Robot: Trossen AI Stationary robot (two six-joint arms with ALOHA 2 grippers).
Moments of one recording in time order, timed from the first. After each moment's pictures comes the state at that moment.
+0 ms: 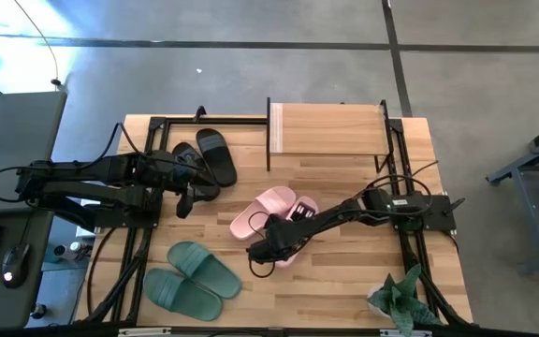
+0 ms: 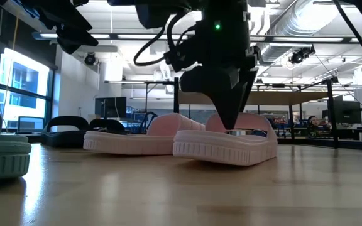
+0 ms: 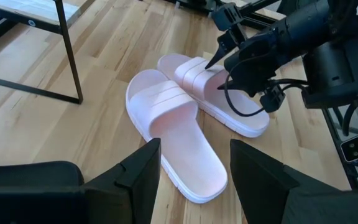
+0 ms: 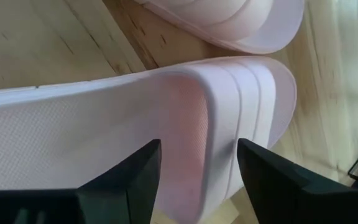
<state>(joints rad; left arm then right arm) 0.18 0.70 0.66 -0.50 0.06 -0.23 0.32 2.38 2.08 -1.57 0.37 0.92</state>
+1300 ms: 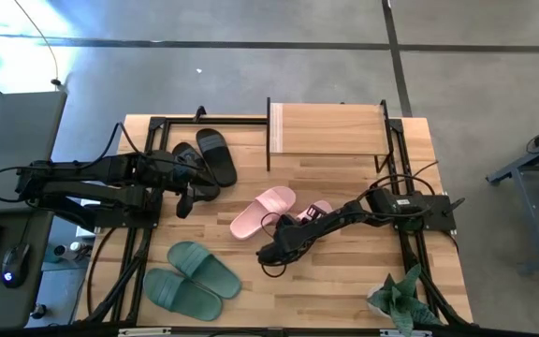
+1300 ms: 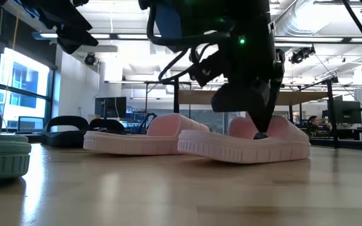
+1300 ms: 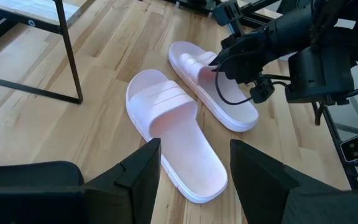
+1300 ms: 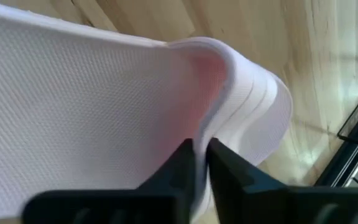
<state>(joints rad) 0.18 0.70 0.66 -0.50 0.06 -0.23 0.34 2.34 1.92 -1.57 0.31 1.01</state>
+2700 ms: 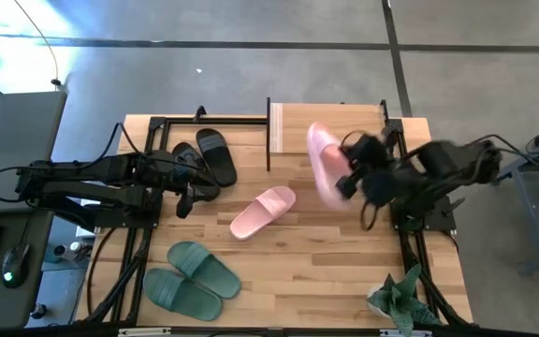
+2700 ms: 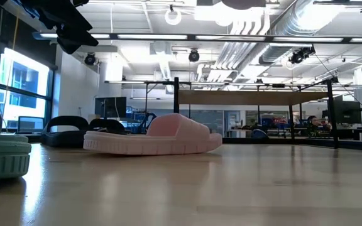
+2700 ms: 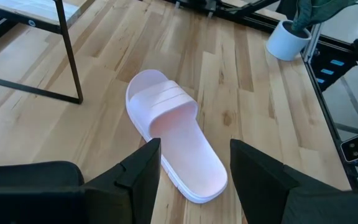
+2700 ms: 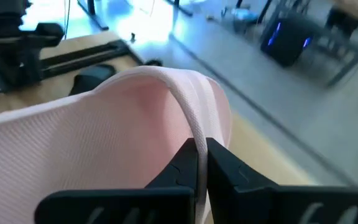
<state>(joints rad) 0.18 0.70 0.66 -0.50 0.06 -0.23 0.37 1.42 1.92 -1.45 0.97 0.64</state>
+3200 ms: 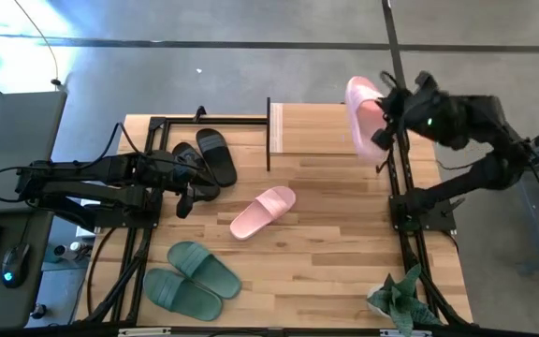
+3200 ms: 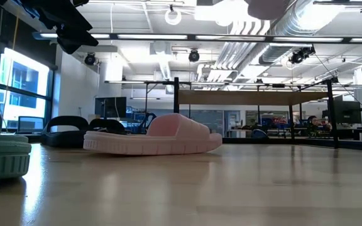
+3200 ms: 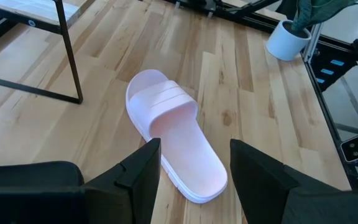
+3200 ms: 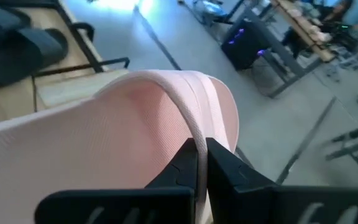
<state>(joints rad) 0.18 0.70 0.66 -0.50 0.06 -0.23 -0.12 1.21 1.92 -1.40 0.72 -0.04</state>
